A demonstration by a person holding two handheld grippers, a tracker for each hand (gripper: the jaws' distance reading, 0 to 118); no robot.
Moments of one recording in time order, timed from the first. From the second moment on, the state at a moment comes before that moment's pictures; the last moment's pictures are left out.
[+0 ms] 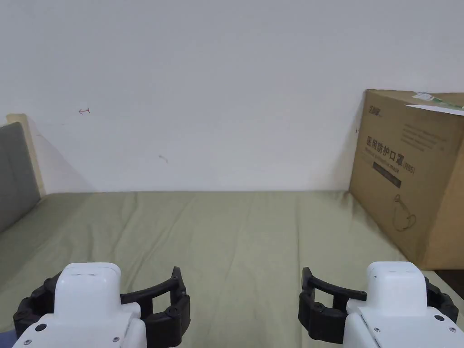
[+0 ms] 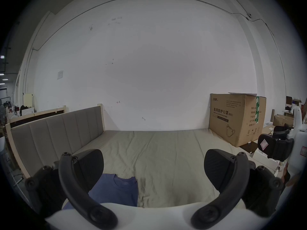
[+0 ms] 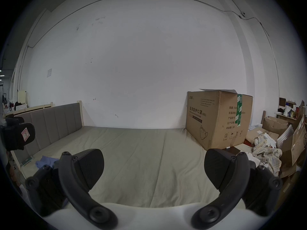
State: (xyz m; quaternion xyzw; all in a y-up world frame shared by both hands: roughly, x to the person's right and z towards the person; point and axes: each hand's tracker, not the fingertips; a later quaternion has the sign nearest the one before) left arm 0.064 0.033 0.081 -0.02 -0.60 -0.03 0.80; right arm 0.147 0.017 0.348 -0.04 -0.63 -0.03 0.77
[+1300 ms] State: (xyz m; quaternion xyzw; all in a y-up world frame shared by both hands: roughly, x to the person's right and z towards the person) left arm 0.075 0.043 0.093 0.02 -0.60 -0.08 0.79; right arm 0.151 0.019 0.353 0.02 -0.68 -0.11 0.72
